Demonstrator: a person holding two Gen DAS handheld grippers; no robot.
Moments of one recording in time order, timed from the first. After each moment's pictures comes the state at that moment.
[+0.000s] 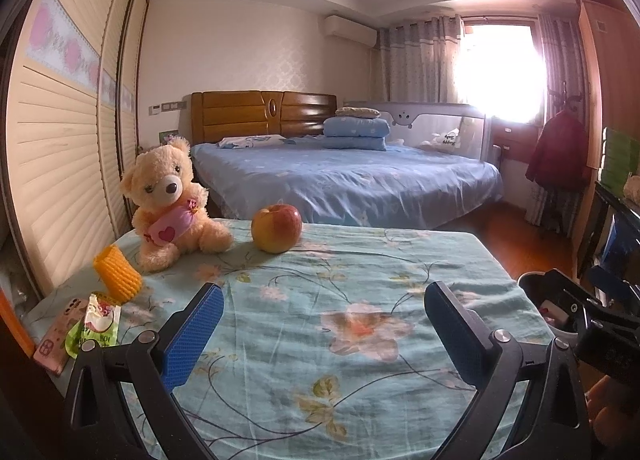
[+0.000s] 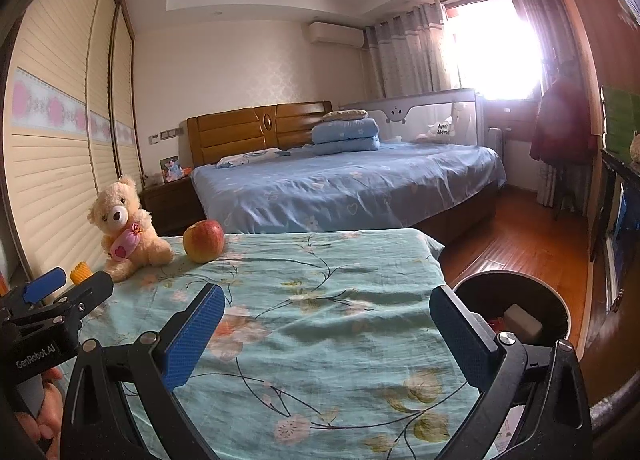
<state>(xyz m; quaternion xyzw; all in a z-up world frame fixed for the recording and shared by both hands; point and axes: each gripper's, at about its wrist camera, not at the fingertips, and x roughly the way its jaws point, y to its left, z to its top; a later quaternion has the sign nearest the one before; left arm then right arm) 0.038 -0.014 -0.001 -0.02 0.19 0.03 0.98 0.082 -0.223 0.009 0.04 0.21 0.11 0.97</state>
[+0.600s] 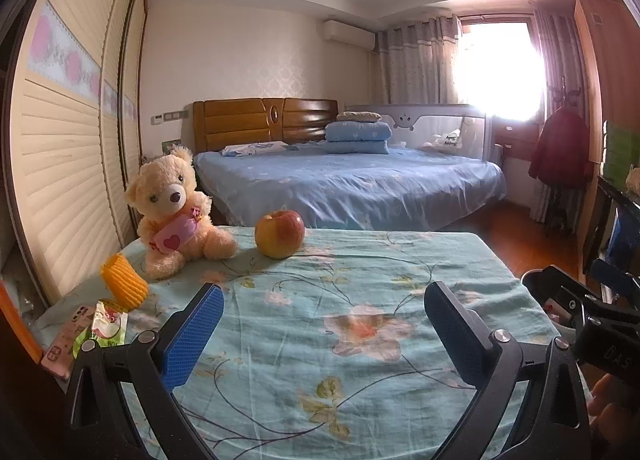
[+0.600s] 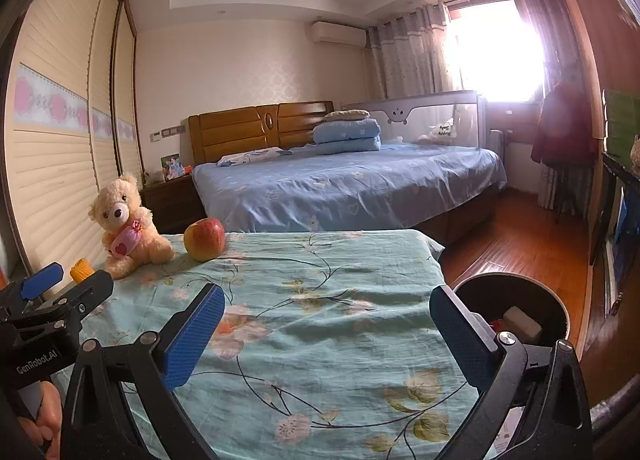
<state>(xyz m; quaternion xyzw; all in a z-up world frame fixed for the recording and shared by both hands) 0.035 -0.019 -0.003 0.00 0.18 0.04 0.98 0.083 -0.225 0.009 0.04 0.21 0.11 0.97</state>
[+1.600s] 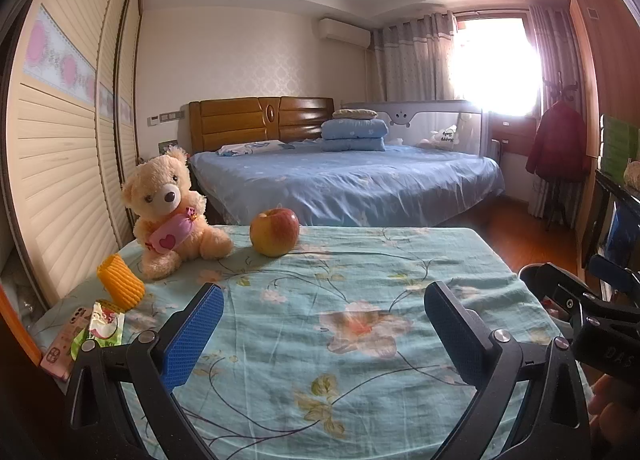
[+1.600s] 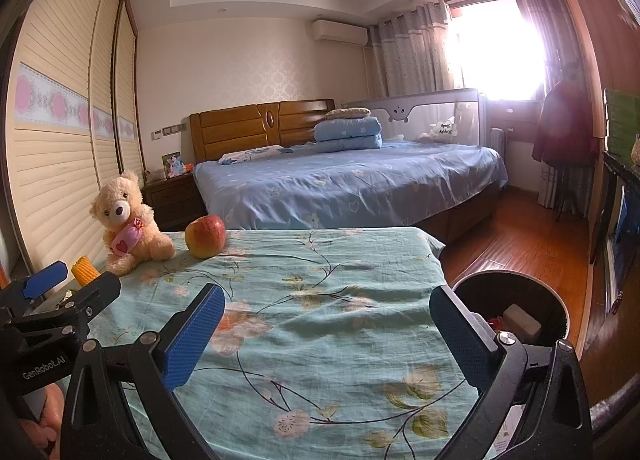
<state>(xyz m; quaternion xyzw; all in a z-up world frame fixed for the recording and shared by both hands) 0.035 -0.019 -0.005 0.00 0.18 0.03 0.98 0.081 -0.223 0.007 0.04 0.21 0.11 0.97</state>
